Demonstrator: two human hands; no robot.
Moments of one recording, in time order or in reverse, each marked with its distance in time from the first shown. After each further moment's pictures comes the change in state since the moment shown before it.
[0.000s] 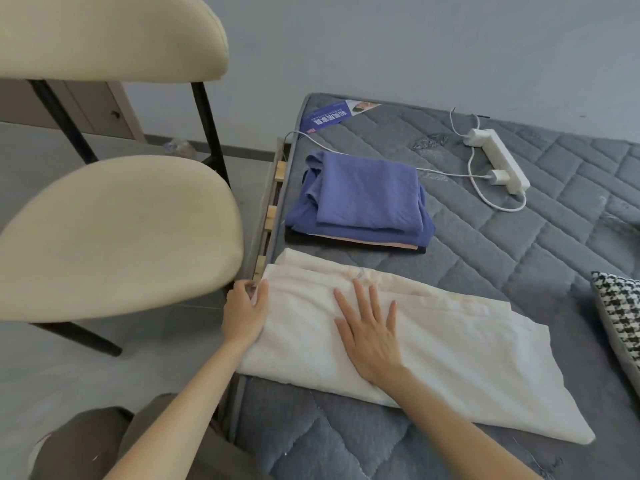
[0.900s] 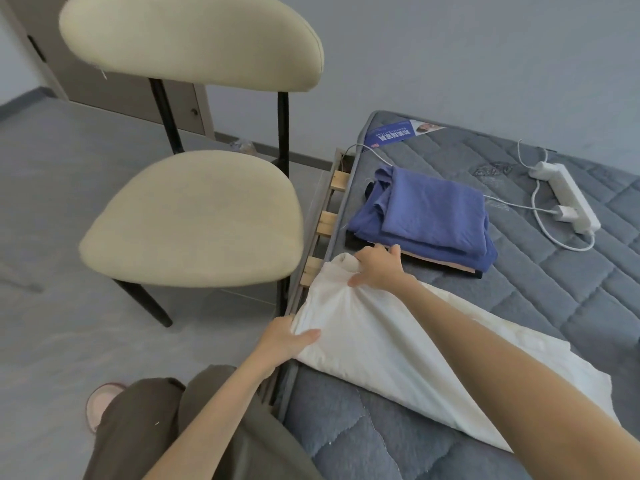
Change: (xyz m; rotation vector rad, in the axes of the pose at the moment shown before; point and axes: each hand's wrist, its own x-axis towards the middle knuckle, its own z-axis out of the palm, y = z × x) left_hand -0.062 -0.009 -0.062 -0.193 -0.417 -0.149; right_hand 0.123 -0.087 -0.085 -0.147 -0.169 -0.165
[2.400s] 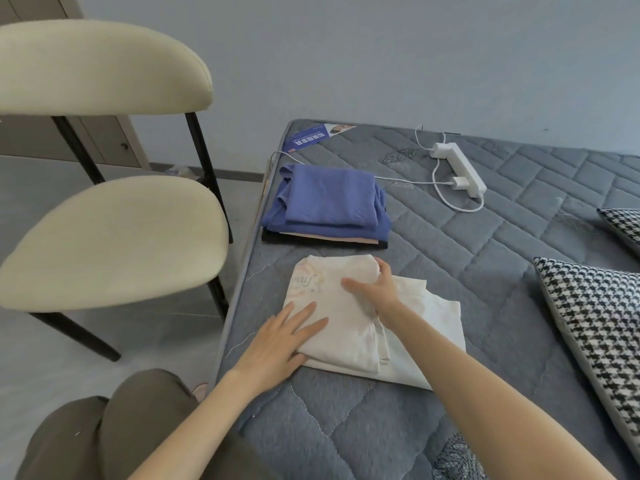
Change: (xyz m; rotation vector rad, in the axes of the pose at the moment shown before) left_hand -0.024 0.012 0.111 1.106 -0.112 0.735; right_hand -0.135 0.123 0.052 1.462 0.283 0.561
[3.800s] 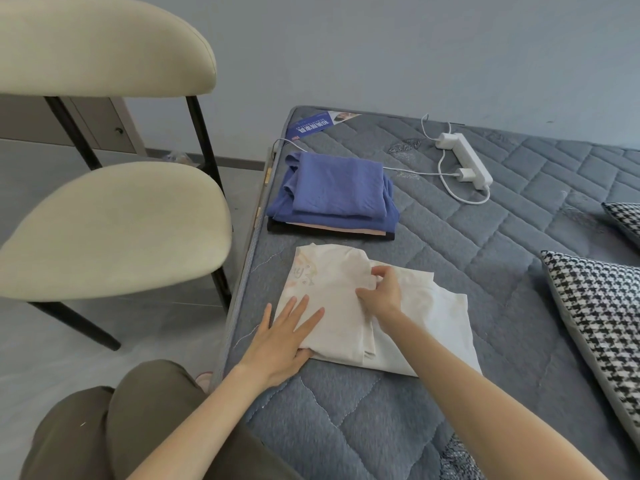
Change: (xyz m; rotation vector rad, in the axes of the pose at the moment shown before) left_hand -0.006 -0.010 0.012 0.080 -0.103 -0.088; right_hand -0.015 0.012 0.020 -0.229 0.194 -0.041
